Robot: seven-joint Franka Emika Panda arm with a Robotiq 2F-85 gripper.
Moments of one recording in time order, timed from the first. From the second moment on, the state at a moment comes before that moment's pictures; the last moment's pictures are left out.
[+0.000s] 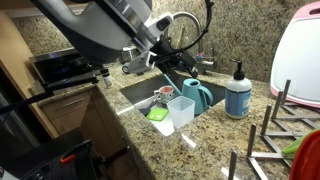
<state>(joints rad) 0.61 0.15 -0.88 -2.44 -1.36 3.14 1.08</state>
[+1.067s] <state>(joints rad) 0.55 0.29 -0.94 -2.38 -1.35 3.13 1.36</state>
